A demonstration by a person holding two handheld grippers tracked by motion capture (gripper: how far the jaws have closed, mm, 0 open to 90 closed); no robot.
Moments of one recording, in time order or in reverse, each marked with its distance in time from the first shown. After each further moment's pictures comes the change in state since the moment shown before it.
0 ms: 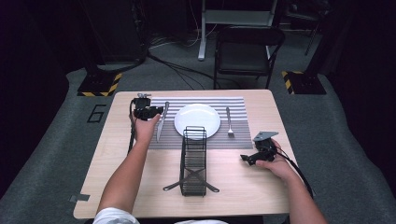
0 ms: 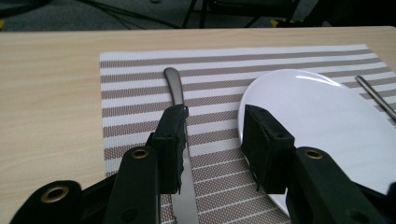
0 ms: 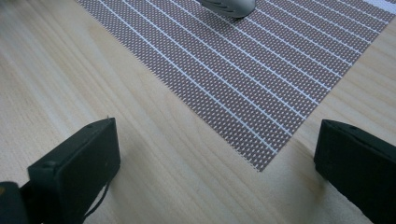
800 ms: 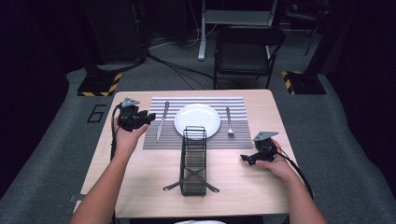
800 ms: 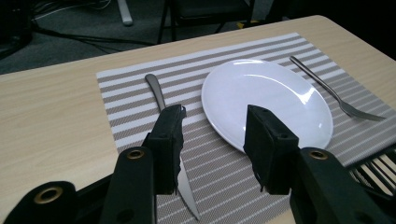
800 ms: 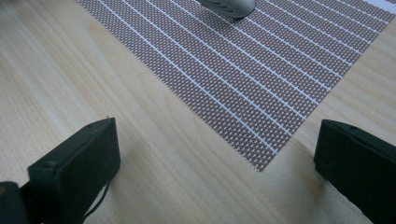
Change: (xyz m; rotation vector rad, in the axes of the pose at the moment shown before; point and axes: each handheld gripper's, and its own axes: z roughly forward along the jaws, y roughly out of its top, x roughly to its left) left arm -0.007 -0.017 -0.093 -0.041 -0.101 0.146; right arm 0.000 0.000 0.000 0.000 0.000 0.001
